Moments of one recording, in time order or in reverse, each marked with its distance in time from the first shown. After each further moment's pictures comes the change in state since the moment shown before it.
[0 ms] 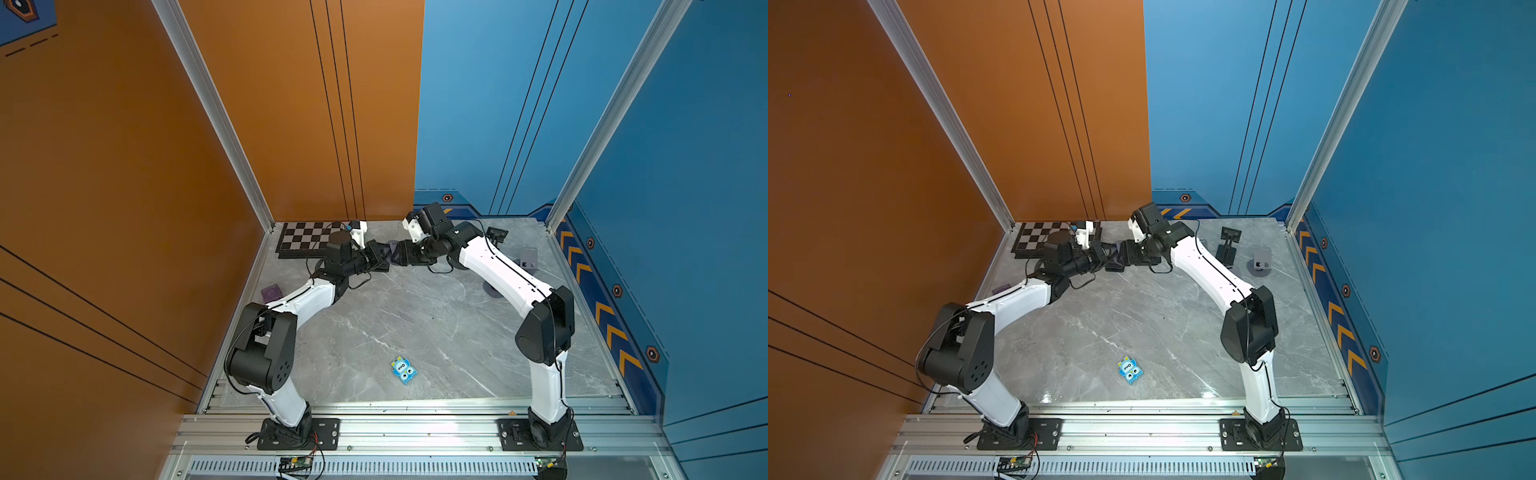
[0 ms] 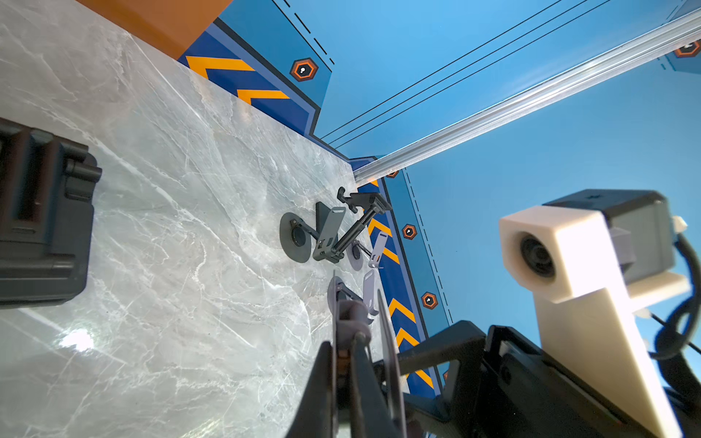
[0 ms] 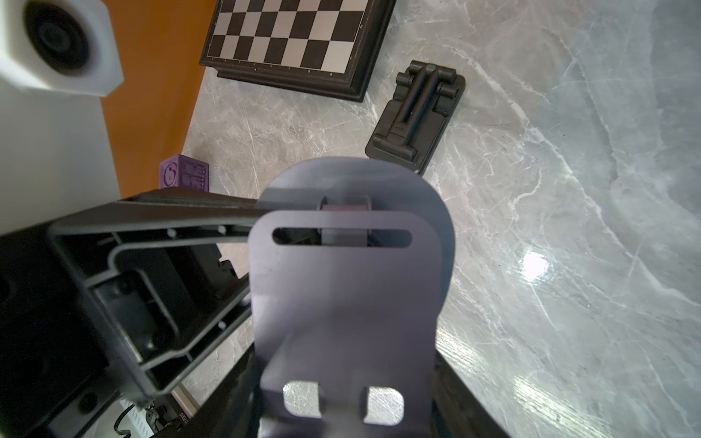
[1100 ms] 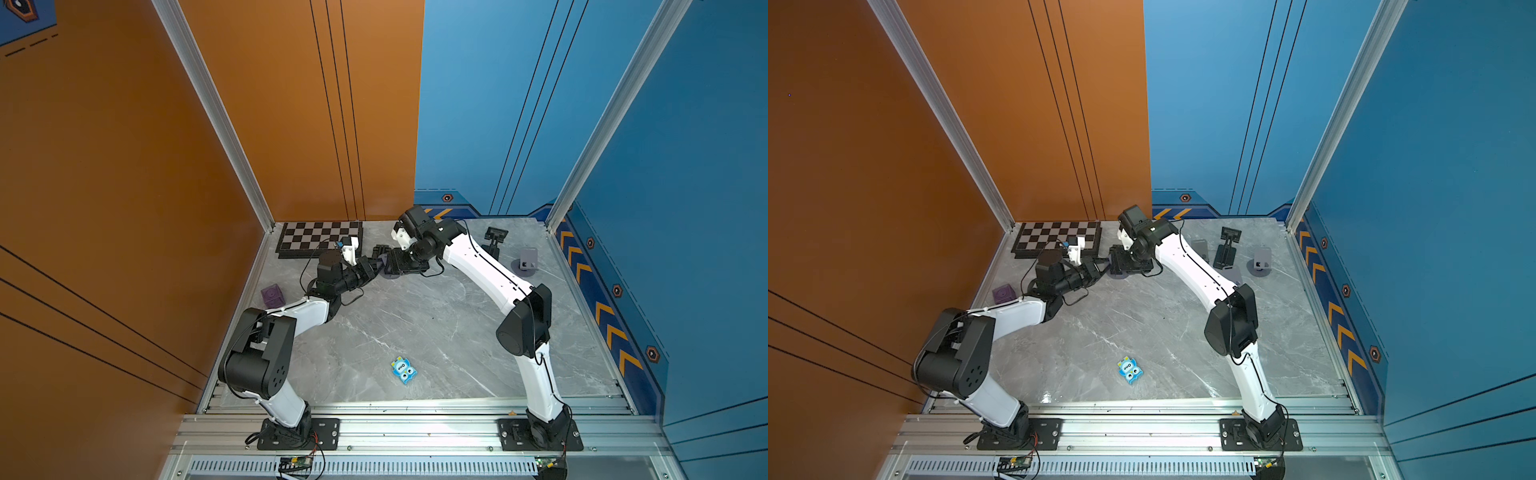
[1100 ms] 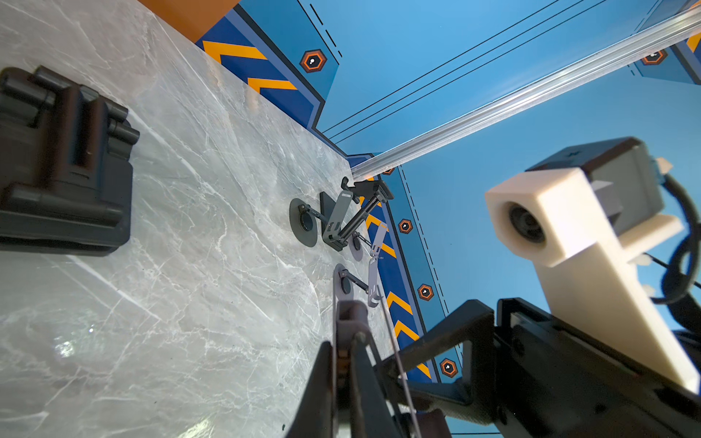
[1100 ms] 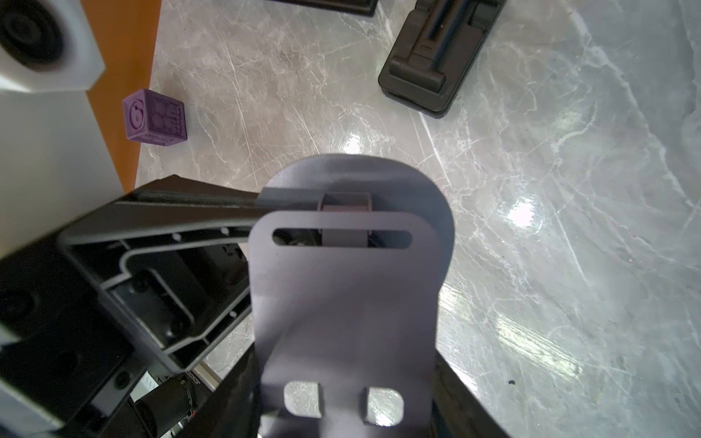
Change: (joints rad) left arm 0.045 -0.035 -0.240 0.237 0.049 -0.020; right arm 0.052 0.154 0.255 -0.285 -0.006 -0.016
